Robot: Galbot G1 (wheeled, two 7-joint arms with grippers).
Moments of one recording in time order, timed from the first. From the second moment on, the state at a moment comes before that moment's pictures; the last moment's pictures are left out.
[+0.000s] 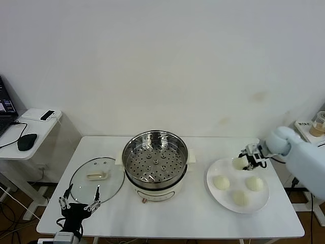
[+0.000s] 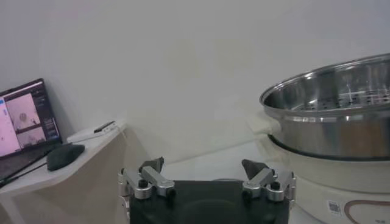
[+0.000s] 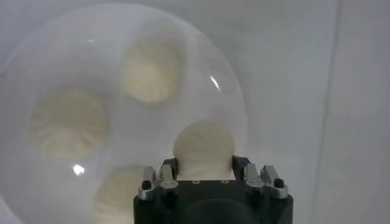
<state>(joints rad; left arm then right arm) 1.75 -1.36 -0.67 -2.20 0.06 0.14 -0.08 -0.09 0.61 -0.54 1.27 -0.24 -0.05 -1.07</state>
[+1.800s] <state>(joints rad) 1.77 -1.32 -0.73 -2.18 0.02 0.16 -0.07 0.39 1.35 -1.16 0.97 -0.25 0.41 -0.83</state>
